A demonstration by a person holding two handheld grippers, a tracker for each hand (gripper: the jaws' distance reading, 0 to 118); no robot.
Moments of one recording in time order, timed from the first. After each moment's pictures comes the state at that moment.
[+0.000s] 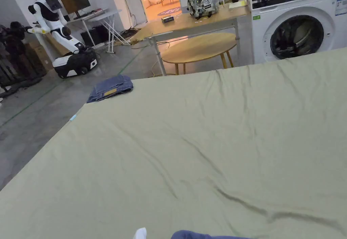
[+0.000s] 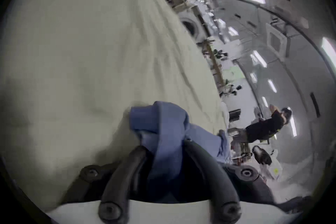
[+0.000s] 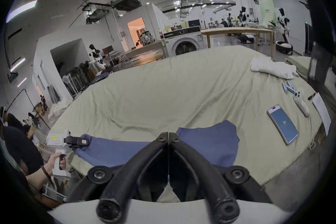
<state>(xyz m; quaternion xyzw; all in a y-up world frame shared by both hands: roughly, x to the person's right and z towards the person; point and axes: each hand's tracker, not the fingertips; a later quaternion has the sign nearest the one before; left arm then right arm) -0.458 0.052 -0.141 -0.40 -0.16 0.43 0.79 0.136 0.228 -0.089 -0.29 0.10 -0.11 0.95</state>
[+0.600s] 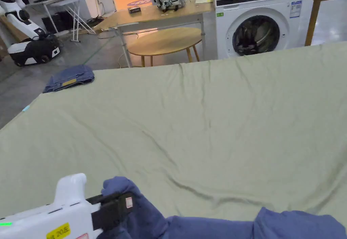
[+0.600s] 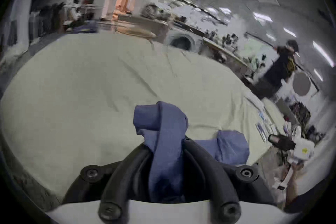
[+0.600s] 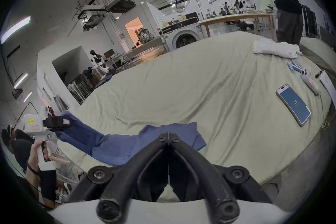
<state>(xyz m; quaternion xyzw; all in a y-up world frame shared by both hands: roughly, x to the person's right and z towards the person) -0.359 0.234 -0.122 -0.34 -0.09 0.16 0.92 0.142 0.202 -0.086 -0.31 0.12 -0.17 0.93</state>
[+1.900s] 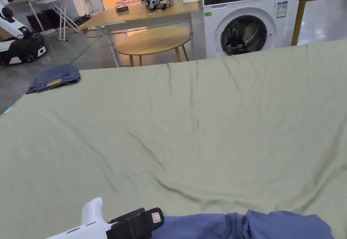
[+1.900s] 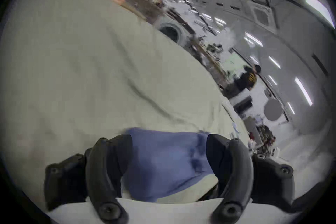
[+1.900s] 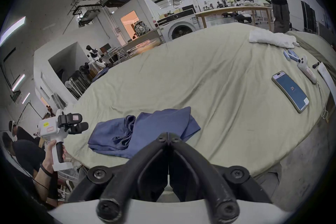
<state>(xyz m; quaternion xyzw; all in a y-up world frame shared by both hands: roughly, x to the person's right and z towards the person) -0.397 0.140 -0.136 -0.34 -0.14 0.33 0.87 0.146 0.188 -0.072 -0.34 0.11 -0.17 0.92</state>
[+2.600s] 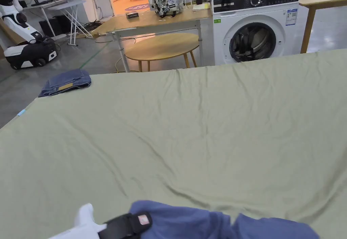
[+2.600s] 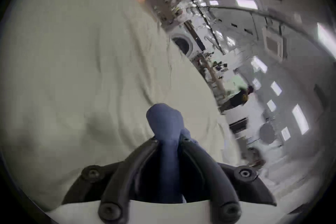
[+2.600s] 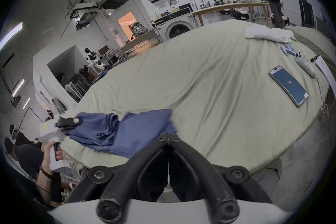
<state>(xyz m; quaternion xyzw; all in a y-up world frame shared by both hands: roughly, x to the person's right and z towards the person) -0.397 0.169 -0.125 -0.31 -0.11 0.40 0.86 0.158 0.187 -0.067 -0.34 0.11 -0.19 0.91</state>
